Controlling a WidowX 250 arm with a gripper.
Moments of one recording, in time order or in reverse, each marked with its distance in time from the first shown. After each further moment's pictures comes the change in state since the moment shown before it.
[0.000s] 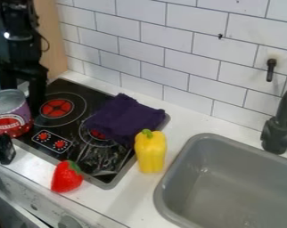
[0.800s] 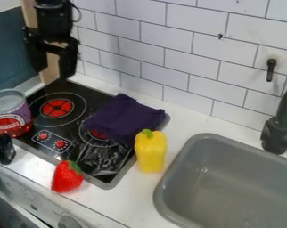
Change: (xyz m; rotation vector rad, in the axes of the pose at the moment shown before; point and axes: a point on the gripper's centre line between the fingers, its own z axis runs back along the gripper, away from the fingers) arm 0.003 -0.061 0.056 -0.019 -0.070 -0.114
